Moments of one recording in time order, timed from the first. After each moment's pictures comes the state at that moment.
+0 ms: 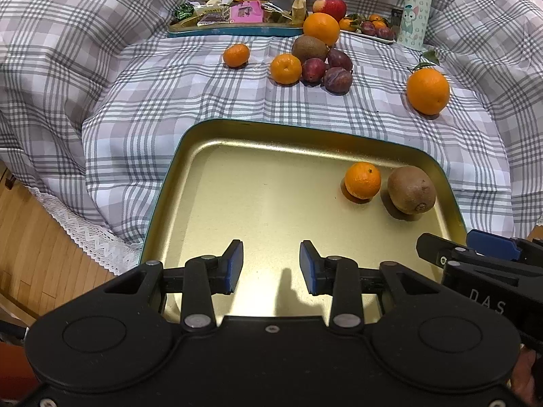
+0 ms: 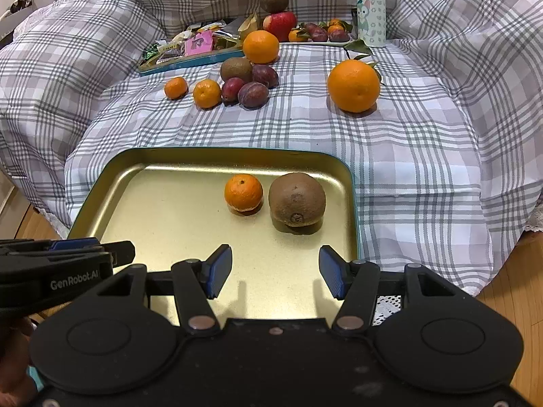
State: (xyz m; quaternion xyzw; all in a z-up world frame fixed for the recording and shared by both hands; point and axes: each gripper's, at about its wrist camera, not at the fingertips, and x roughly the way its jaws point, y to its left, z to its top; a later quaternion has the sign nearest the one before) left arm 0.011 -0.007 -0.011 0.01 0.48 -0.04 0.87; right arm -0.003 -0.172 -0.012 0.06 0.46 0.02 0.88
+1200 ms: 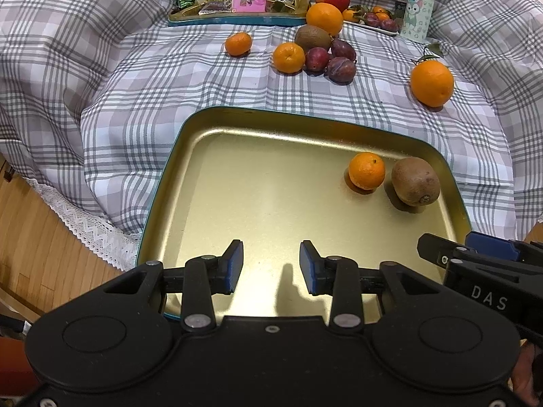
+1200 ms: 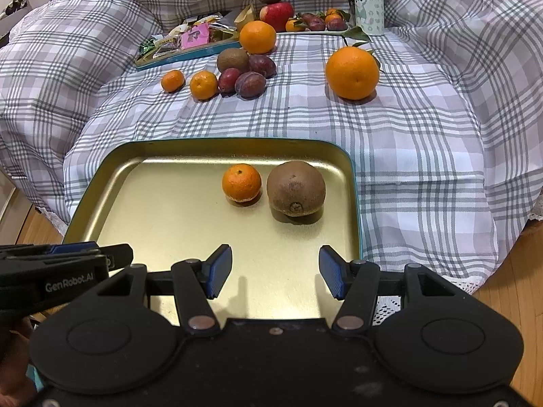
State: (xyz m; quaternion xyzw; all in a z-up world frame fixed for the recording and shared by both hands) left arm 0.014 -0.004 -0.017 0.01 0.50 -0.04 0.87; right arm -0.001 -0.173 -0.020 0.07 0.48 0.02 0.88
